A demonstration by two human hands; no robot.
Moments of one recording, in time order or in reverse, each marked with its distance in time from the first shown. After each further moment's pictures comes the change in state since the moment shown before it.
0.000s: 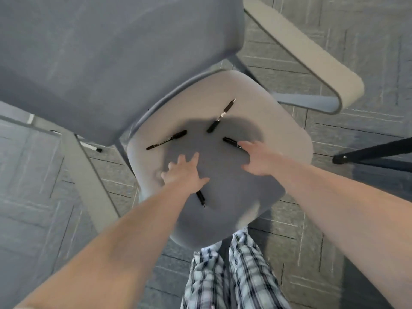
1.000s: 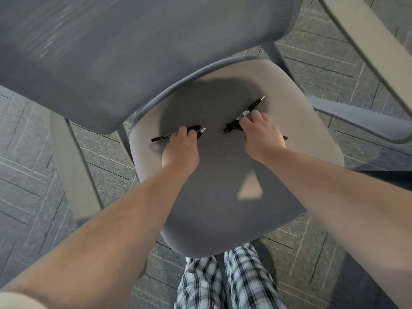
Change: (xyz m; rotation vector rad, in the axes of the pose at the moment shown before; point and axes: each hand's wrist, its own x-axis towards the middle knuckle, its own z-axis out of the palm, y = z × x) left_hand 0.068 -0.020 -0.016 -0.113 0.361 0.026; right_hand 0.080 -0.038 -0.016 -0.227 0.397 -0.202
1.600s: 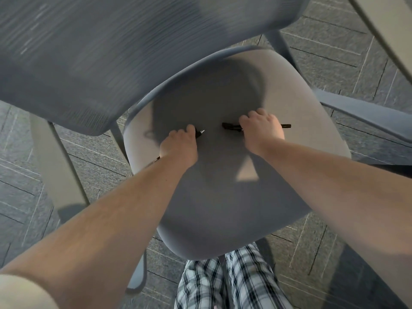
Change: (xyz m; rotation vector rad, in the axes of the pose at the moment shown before) left_hand 0.032 -0.007 0.014 0.119 -0.118 0.033; right_hand 0.027 0.000 0.014 -0.194 -0.083 -0.035
